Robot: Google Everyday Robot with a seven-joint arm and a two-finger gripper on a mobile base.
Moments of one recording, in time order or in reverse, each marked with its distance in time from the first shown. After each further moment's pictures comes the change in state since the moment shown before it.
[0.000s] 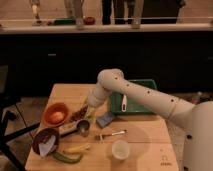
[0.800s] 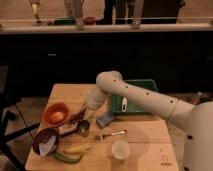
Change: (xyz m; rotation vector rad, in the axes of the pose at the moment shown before) arm -0.012 0.009 0.010 -0.012 -0.018 -0.004
